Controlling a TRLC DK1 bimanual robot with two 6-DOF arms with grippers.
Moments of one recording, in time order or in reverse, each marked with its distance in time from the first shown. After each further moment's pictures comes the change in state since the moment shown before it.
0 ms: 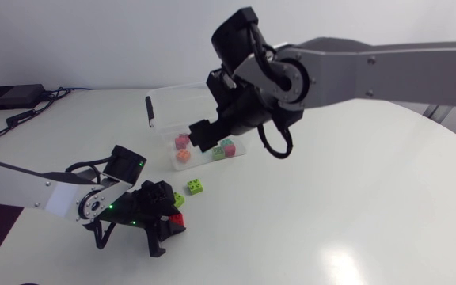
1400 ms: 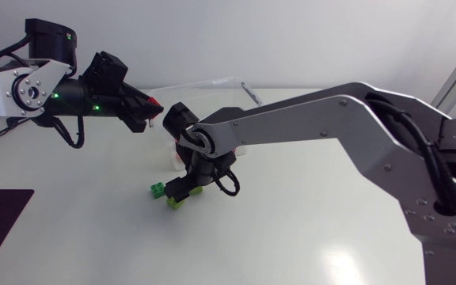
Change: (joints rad) left arm 0.257 -0.150 0.501 -0.144 0.065 -0.200; right arm 0.098 0.448 0.204 -0.127 -0.048 0.130
